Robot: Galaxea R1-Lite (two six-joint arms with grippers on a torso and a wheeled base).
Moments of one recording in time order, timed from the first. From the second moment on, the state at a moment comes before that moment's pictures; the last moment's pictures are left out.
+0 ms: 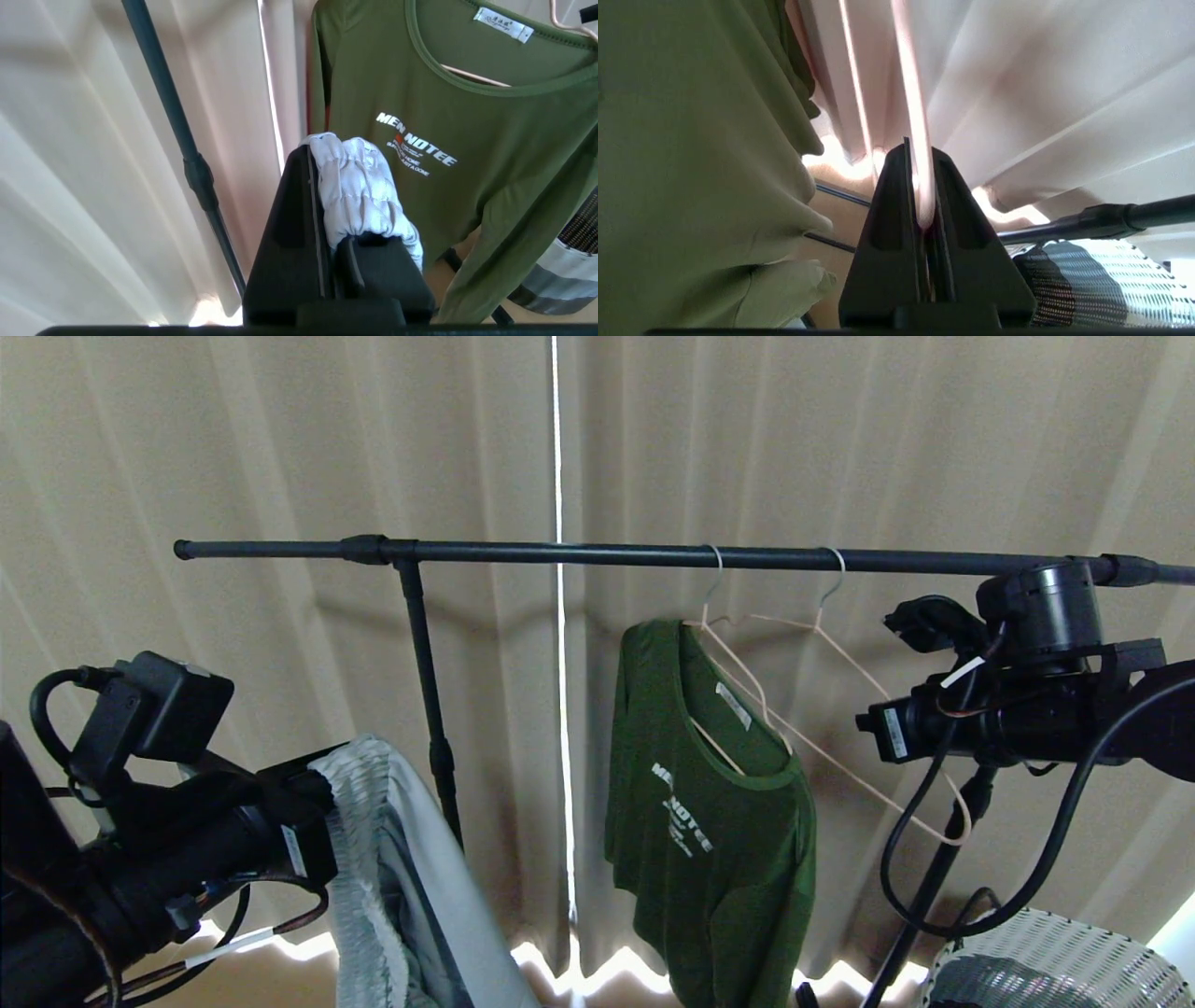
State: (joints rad) left arm -0.40 1.32 -0.35 -0.86 -0.03 0.07; right arm 0.22 1.72 -1.06 -0.02 -0.07 -0.01
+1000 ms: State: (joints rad) left arm -0.38 1.32 -0.30 -0.94 -0.03 0.11; right arm 0.14 1.39 -0.83 -0.11 -0.06 0.02
